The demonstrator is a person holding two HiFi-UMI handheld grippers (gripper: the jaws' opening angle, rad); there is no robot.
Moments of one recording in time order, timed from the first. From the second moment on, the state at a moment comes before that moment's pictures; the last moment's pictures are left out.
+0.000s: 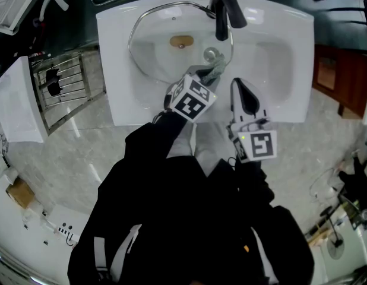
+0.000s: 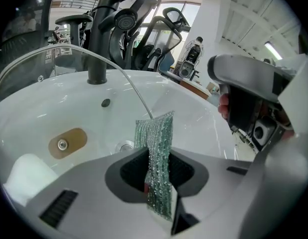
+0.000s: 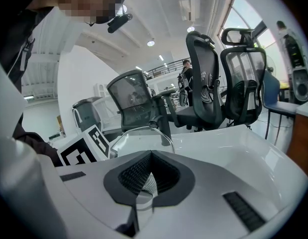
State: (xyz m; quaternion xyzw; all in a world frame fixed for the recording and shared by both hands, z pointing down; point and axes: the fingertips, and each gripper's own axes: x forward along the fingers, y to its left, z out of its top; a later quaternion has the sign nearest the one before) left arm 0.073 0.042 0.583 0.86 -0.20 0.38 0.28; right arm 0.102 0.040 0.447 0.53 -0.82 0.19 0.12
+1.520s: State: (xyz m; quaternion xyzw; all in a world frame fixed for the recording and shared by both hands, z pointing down) left arm 0.030 0.015 0.585 0.81 -0.26 0.33 0.40; right arm 0.083 0.028 0.448 0.52 -0.83 0.19 0.12
